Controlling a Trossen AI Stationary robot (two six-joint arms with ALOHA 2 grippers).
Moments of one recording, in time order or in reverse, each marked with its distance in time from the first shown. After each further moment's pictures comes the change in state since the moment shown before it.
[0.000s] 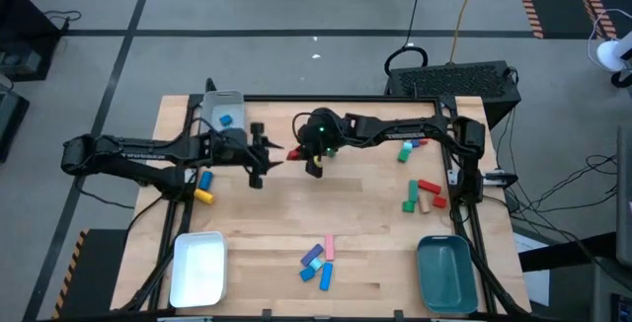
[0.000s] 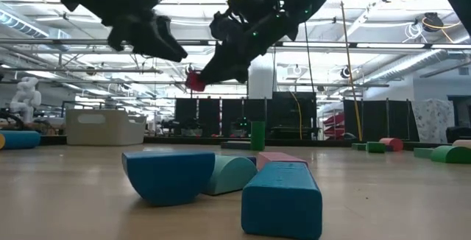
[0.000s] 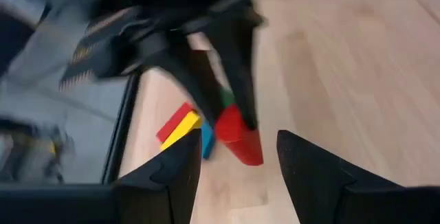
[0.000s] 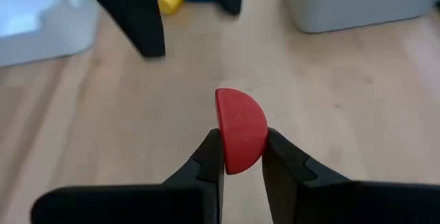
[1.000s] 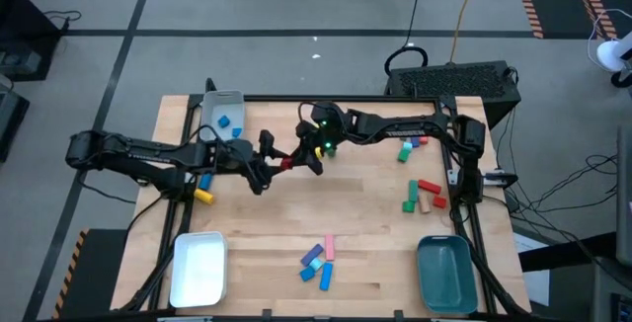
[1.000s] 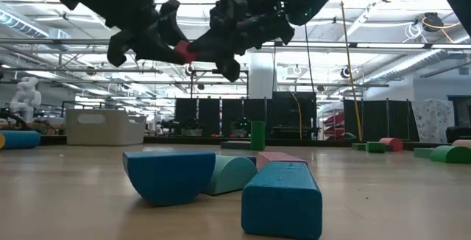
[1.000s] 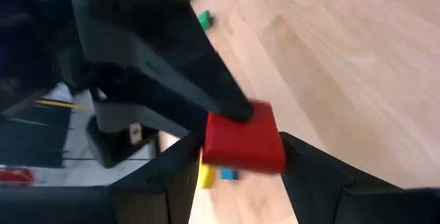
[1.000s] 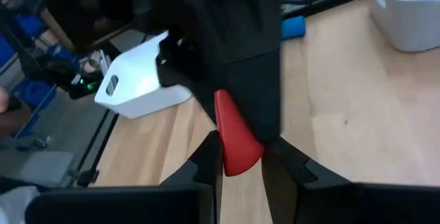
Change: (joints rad) left arm -0.110 0.066 0.000 0.083 -0.102 0.346; right arm -0.032 0.002 -0.001 0.161 -0.323 0.277
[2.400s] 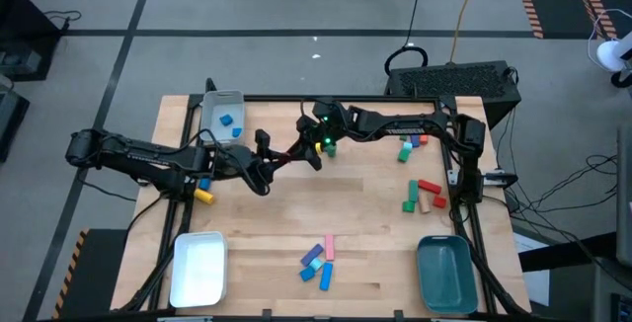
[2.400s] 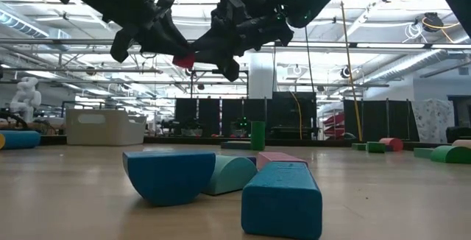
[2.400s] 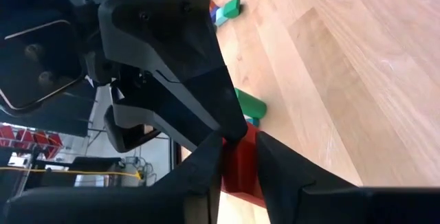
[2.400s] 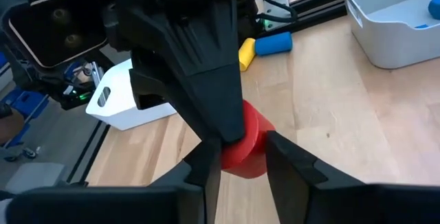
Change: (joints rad) left arm -0.044 -0.001 0.002 0.010 -0.164 -0.097; right arm -0.007 0.000 0.000 0.049 -0.010 0.006
